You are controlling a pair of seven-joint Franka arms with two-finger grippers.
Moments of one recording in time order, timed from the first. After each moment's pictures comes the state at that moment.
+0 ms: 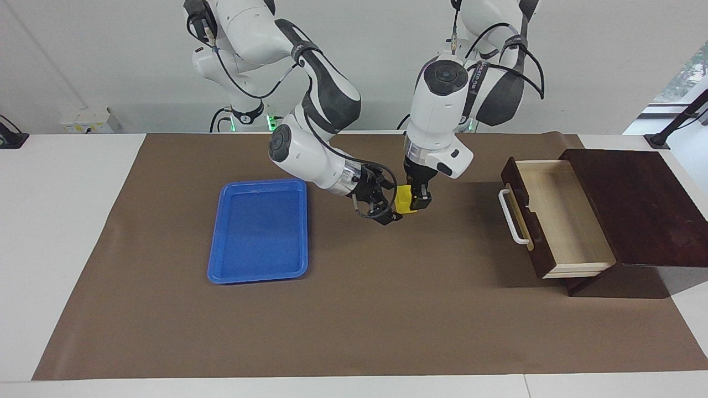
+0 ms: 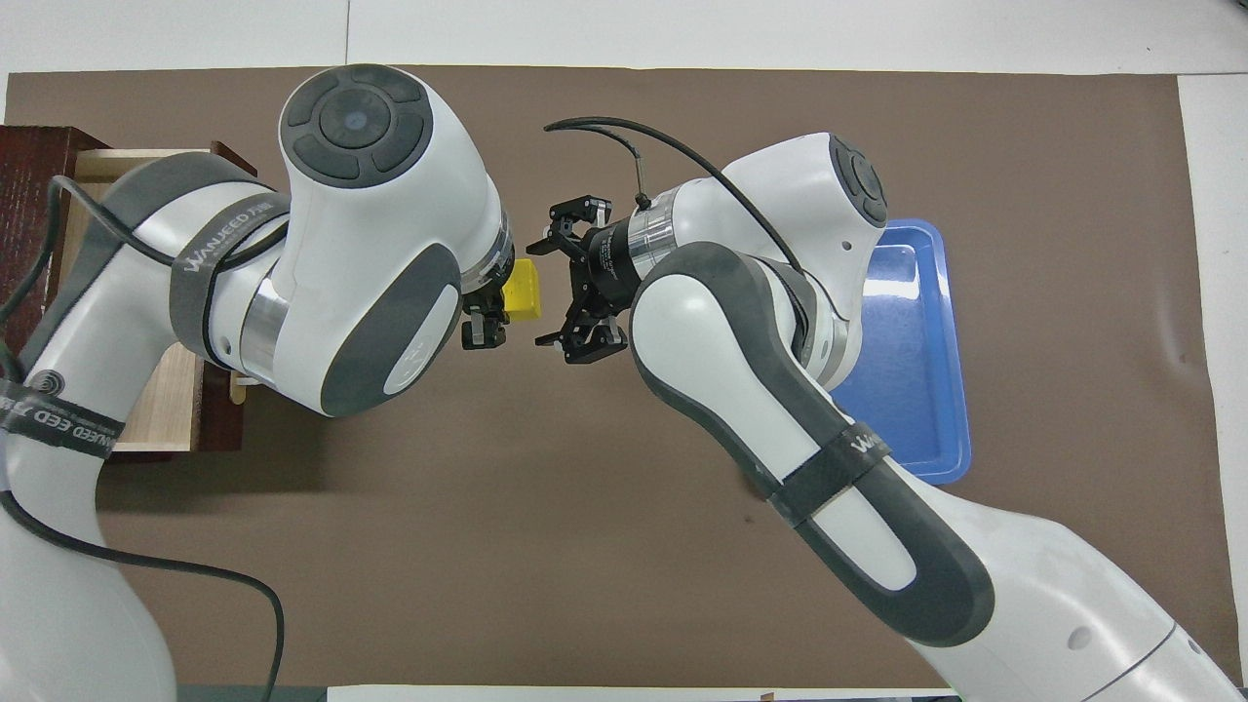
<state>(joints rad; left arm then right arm) -0.41 0.30 -0.16 -1.47 0.04 1.77 -2.12 0.40 0.45 0.13 -1.54 0.83 2.17 1.56</state>
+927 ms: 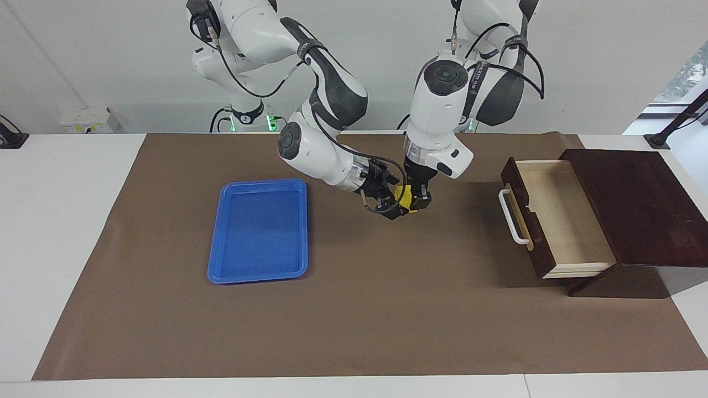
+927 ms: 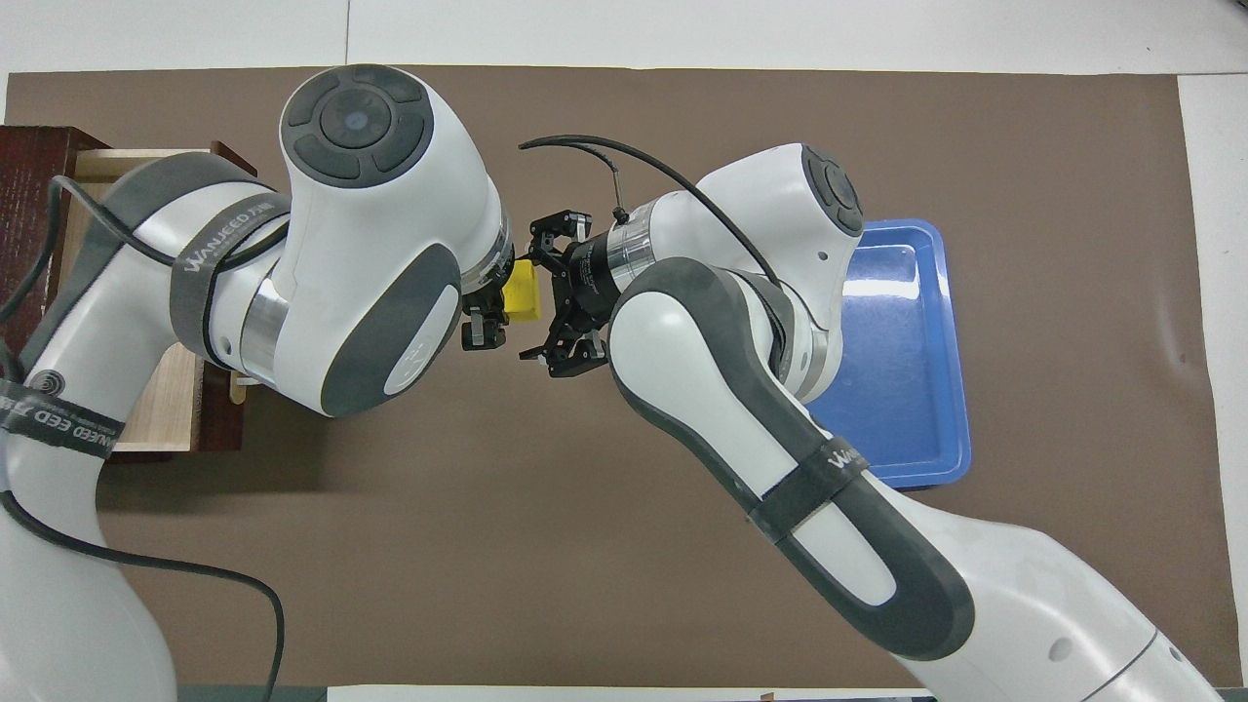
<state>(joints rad) -0.41 0.30 -0.16 -1.47 0.04 1.76 -2.12 0.43 0.45 0.13 -1.54 0.83 2.17 1.56</state>
